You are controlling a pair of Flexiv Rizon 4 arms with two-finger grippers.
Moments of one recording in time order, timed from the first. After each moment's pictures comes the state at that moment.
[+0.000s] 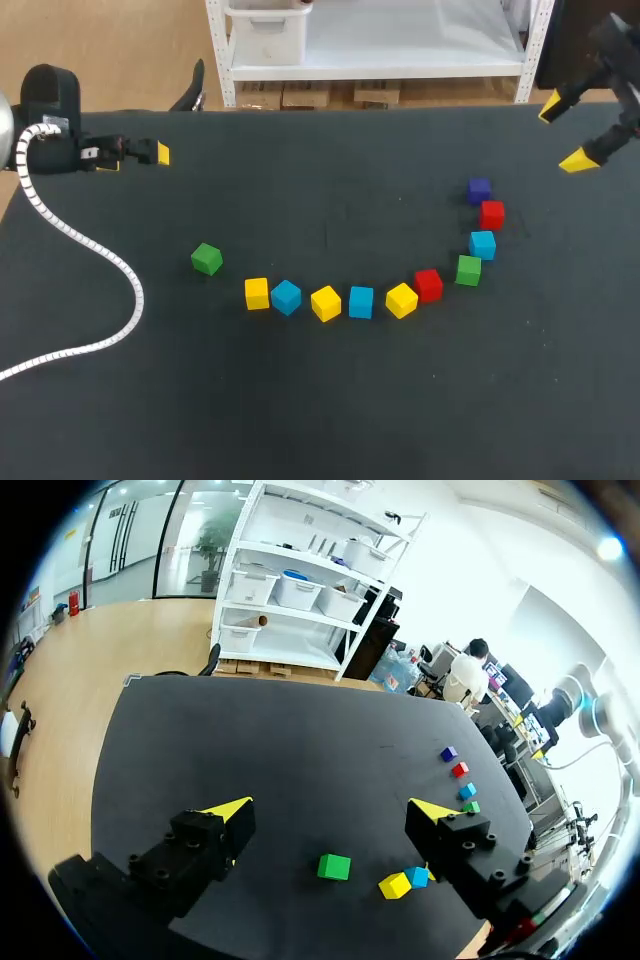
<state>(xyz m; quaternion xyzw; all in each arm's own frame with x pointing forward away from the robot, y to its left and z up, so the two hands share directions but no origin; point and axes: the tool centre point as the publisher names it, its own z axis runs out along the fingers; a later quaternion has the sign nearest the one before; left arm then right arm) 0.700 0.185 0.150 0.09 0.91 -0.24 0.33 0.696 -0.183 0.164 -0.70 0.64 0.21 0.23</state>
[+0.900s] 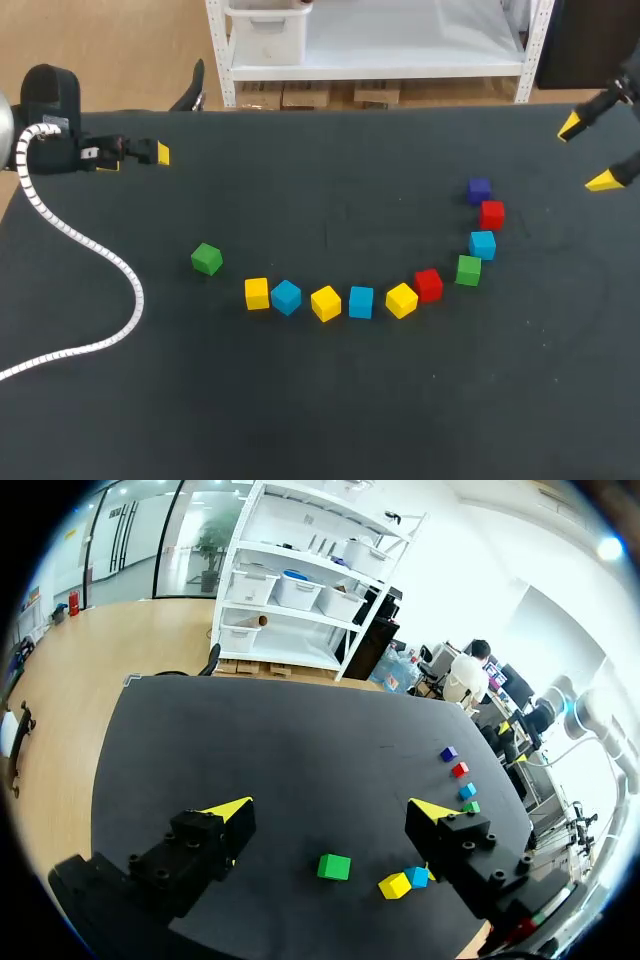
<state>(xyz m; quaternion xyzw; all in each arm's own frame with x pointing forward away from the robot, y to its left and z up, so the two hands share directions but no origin) 0.700 0.185 0.150 0.09 0.91 -0.24 0.33 0.714 -0.230 0.115 -0.72 0.60 0.23 0.26</state>
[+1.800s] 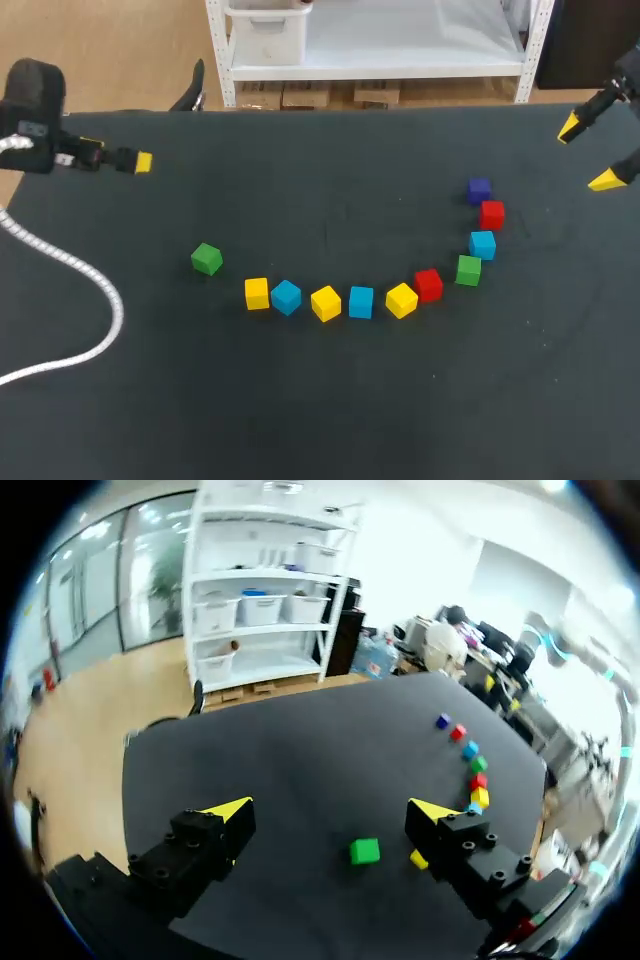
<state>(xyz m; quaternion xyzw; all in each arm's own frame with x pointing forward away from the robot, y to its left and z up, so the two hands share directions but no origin) 0.686 0.209 0.163 0.24 0.88 -0.20 0.36 0.711 -0.229 0.118 -0.73 0.60 0.23 0.23</state>
